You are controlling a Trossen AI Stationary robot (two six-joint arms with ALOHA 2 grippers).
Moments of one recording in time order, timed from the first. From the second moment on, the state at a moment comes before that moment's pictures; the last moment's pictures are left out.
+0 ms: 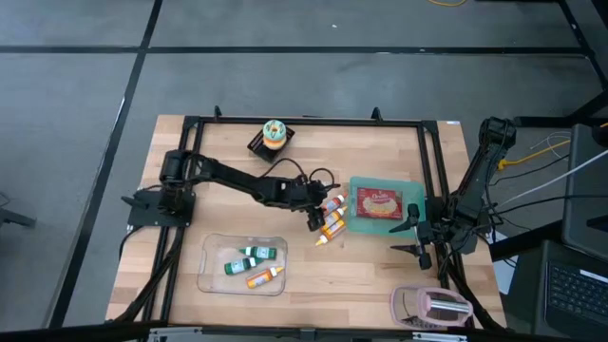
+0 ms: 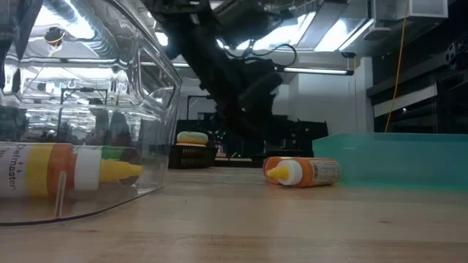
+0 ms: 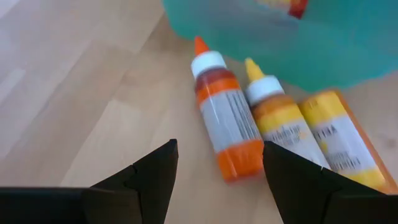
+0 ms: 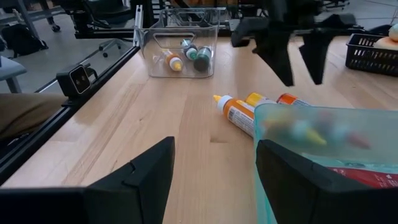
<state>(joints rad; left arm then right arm) -0.02 1.96 1.24 -0.13 -0.24 -0.34 1.19 0.64 0.02 0.16 1.01 0.46</state>
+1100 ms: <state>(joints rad) 0.03 2.12 1.28 -0.05 -0.04 -0.41 1.19 0.64 0.02 0.16 1.03 0.46</state>
